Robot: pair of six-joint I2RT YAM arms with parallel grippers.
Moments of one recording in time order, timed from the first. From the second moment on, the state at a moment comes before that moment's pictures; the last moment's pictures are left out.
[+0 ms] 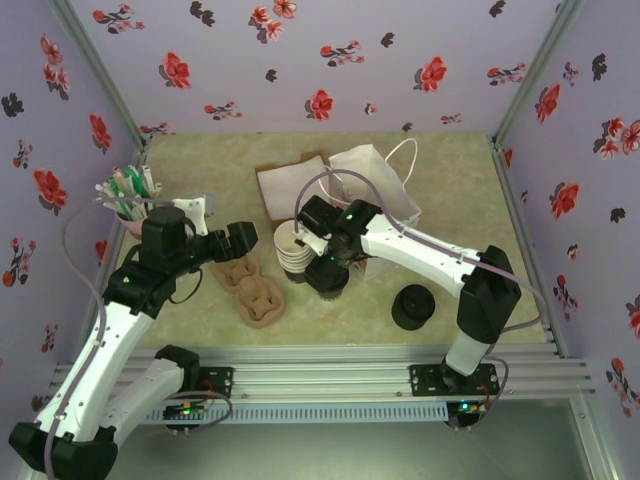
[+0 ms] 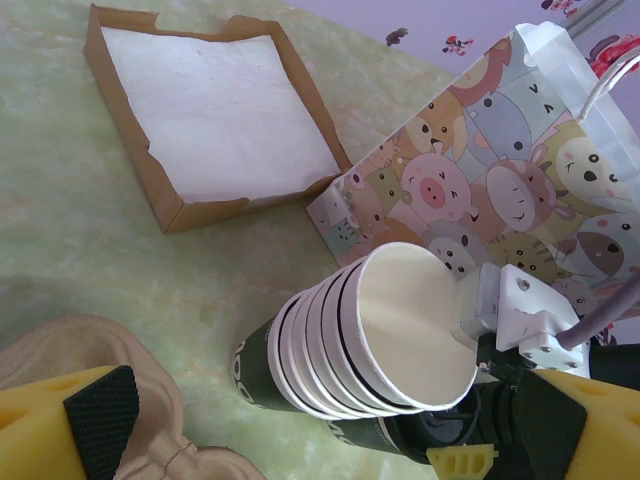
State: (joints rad) left arm -0.37 0.80 0.90 -0.62 0.27 -0.52; right arm 0.93 1.71 1.48 -1.11 -0.04 0.01
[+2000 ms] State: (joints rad) left arm -0.37 0.80 0.89 -0.59 0.29 -0.55; right arm 0.95 1.70 1.45 -1.10 0.00 -0.05
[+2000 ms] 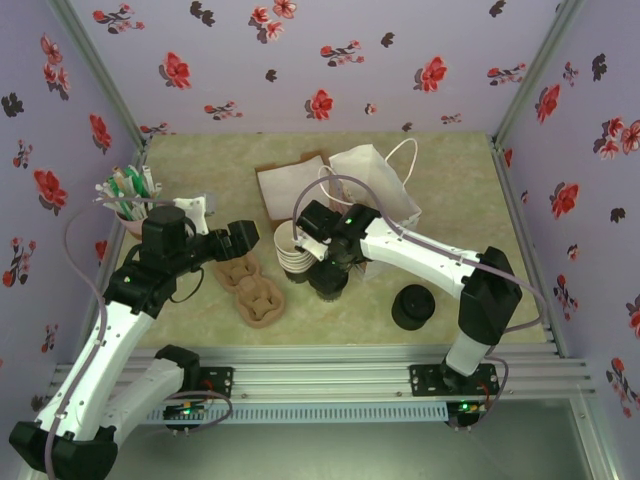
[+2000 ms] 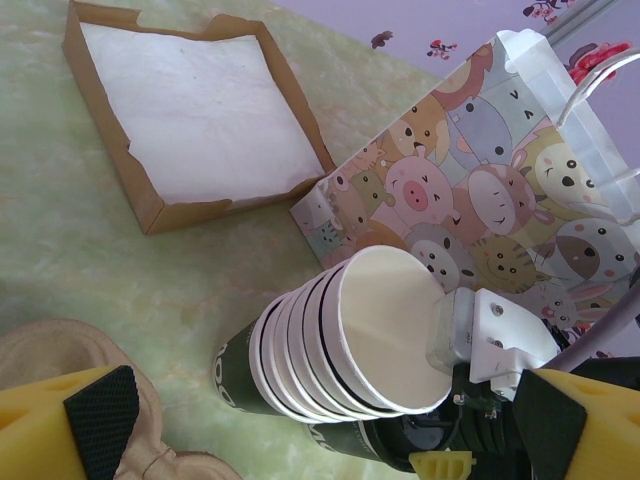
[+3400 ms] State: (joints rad) left arm -0.37 0.80 0.89 -0.58 0.30 -0.57; right arm 1.00 1.66 1.42 -1.14 0.06 0.29
